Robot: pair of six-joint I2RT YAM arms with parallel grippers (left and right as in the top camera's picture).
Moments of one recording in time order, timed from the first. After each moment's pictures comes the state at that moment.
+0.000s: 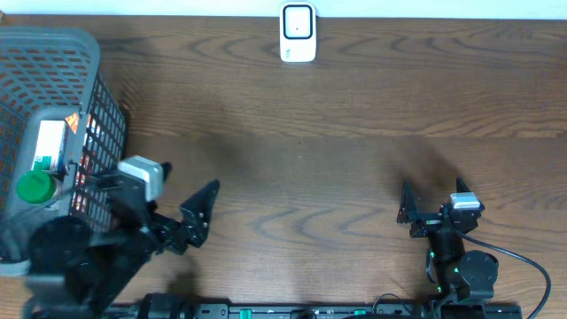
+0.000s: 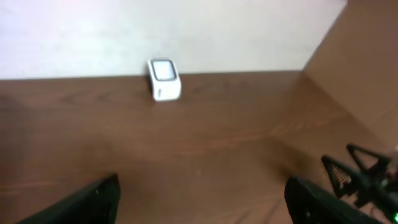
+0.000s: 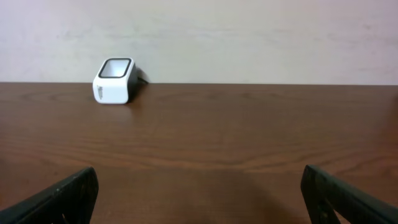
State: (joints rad) left arm -0.06 0.59 1.11 -0.86 0.45 -0.13; right arm 0.00 0.01 0.01 -0.07 -0.07 0.04
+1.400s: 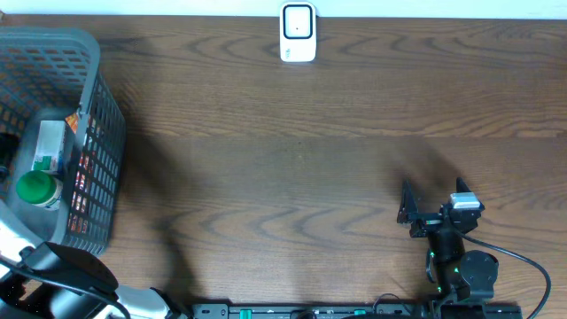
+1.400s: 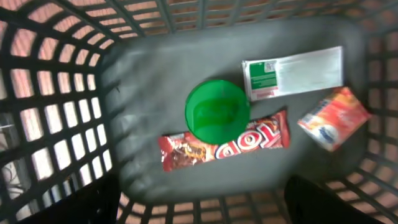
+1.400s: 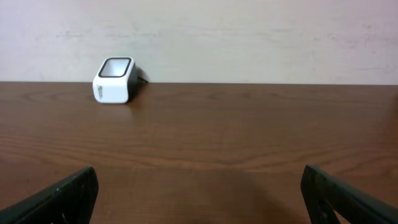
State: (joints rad) left arm 0.78 1.70 1.75 -1.34 -0.12 -0.62; right arm 0.00 0.01 0.01 -0.07 -0.07 0.04
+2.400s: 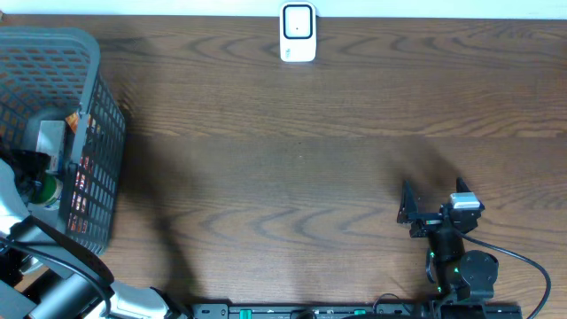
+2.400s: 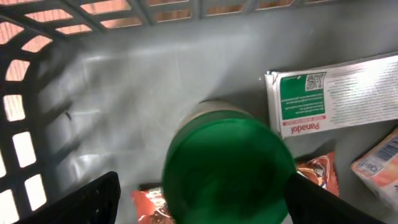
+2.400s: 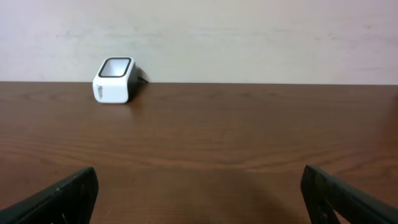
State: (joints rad) left arm 0.78 1.74 1.37 -0.91 -0.14 -0.62; right arm 0.00 0.01 0.01 -0.07 -0.07 0.04
